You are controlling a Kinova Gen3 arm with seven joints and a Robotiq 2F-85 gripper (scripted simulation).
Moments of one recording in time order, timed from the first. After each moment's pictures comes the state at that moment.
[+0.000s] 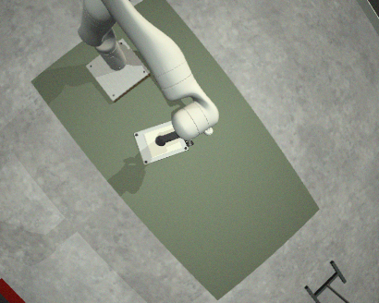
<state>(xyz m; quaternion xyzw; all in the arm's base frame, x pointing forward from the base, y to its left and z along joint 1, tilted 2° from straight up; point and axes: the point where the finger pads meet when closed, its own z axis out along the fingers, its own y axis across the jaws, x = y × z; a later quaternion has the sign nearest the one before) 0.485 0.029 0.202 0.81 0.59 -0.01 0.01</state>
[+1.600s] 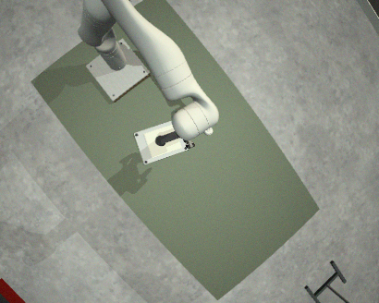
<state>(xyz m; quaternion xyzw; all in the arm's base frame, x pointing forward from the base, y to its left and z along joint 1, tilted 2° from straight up) 0.485 0.029 0.202 0.81 0.59 -0.01 0.01</state>
